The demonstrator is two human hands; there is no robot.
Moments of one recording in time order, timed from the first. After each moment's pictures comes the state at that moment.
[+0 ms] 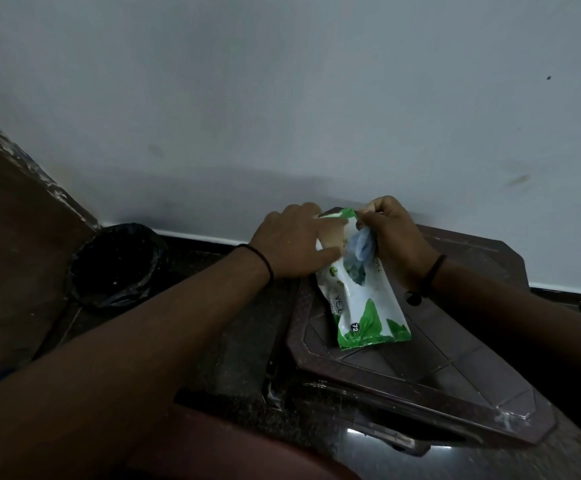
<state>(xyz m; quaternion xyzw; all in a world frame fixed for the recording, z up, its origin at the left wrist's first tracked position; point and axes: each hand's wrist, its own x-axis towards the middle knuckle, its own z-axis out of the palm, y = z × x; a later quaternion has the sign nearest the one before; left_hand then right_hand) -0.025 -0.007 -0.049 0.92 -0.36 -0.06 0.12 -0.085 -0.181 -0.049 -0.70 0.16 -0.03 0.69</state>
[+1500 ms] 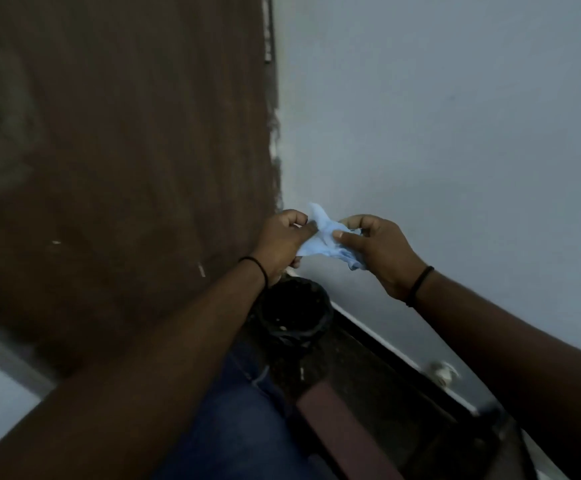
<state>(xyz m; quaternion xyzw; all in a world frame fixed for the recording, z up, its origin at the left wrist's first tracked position) -0.034 0.312 0.081 0.75 0.10 0.12 0.64 0.008 0.144 0.086 -0.73 -0.19 0.10 0.65</state>
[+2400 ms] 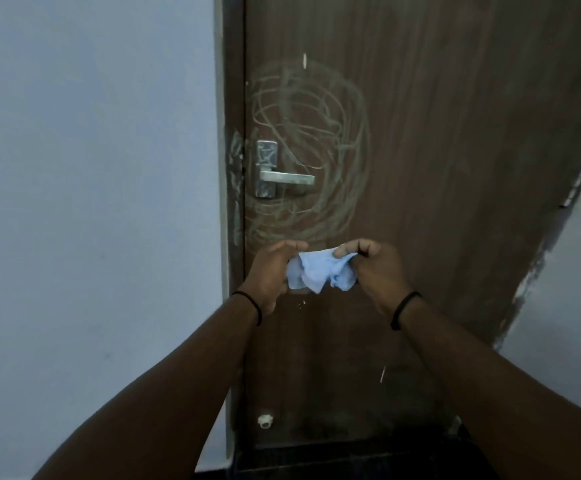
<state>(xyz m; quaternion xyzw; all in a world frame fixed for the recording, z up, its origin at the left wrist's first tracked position) -0.249 0.671 0.177 0.57 0.27 0.39 0.68 -0.115 0.560 0.201 -0.63 -0.46 0.15 0.61</state>
